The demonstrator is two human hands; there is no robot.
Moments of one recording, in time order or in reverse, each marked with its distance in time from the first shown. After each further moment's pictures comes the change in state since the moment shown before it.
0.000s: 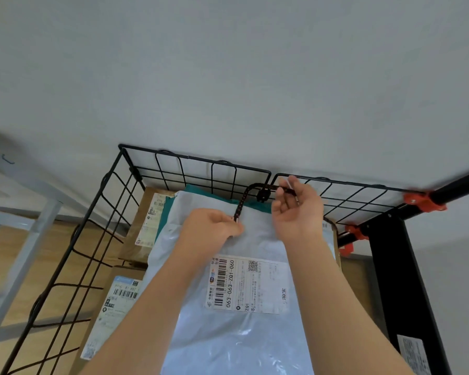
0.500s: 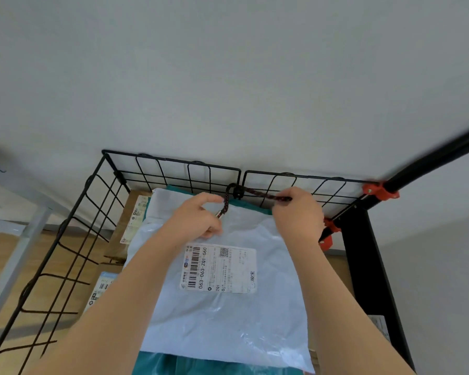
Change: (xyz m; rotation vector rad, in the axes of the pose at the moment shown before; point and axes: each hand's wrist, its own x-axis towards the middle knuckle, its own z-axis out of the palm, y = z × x) left_hand -0.011 0.028 0.012 0.121 -0.139 -0.063; right_hand -0.034 -0.045 -0.041 -1.581 0.197 -0.581
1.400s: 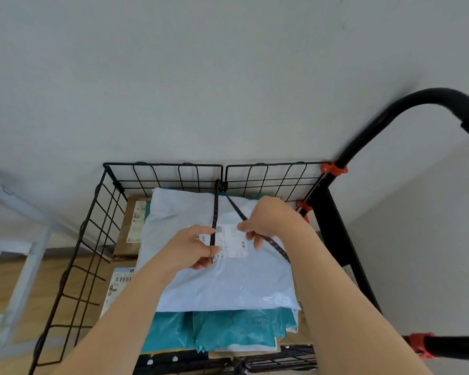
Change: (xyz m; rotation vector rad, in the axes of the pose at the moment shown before) left_hand -0.085 -0.036 0.002 0.043 -0.145 -0.011; right_hand -0.087 -0.023 -0.055 -0.312 -0.577 -0.032
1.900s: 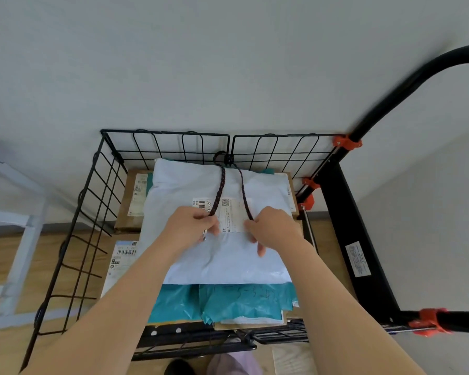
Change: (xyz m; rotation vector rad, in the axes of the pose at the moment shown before) left_hand 0.023 -0.035 -0.001 0.059 0.137 0.077; right_hand 0.020 0.025 0.081 -0.012 0.075 0.091
